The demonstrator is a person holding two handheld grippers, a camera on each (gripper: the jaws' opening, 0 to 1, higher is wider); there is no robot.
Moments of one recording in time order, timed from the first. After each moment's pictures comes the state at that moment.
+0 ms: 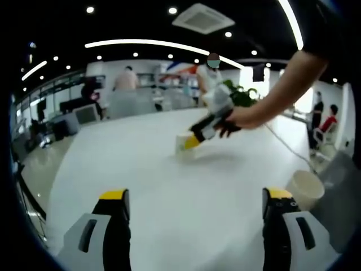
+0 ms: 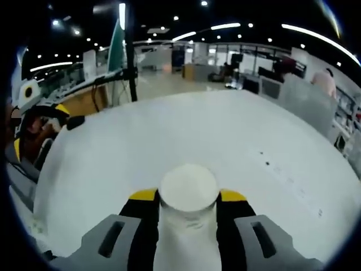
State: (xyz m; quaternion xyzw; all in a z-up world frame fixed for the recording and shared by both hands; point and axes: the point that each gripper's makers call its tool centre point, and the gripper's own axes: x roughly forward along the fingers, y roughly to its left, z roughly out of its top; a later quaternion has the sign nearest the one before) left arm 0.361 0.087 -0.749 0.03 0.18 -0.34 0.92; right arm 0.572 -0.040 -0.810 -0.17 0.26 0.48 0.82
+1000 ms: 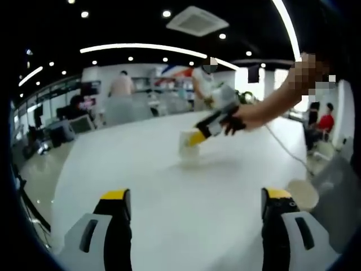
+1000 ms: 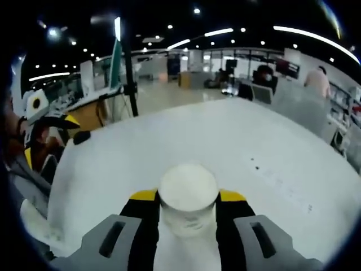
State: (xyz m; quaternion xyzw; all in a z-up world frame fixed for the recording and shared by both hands) left arm 0.364 0.081 -0.720 0.04 0.16 -0.35 0.92; right arm 0.550 -0.062 -0.755 -0.13 0.24 0.47 0.84
